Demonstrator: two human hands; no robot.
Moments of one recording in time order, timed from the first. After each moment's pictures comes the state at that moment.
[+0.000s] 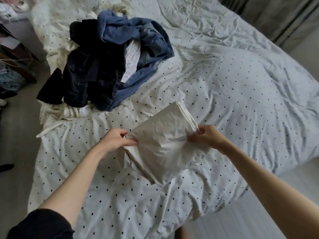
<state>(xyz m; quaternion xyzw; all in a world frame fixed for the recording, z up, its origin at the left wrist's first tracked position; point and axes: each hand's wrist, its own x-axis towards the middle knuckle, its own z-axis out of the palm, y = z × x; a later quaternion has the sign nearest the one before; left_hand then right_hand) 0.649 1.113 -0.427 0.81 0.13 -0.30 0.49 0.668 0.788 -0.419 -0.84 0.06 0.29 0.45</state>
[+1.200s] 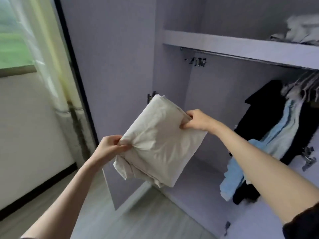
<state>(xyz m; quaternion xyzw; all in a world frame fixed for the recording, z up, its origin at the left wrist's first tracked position) 0.337 0.089 -0.186 0.43 -0.71 -0.48 0.28 0.046 0.167 -0.109 -0.56 0.75 -0.26 0.24</state>
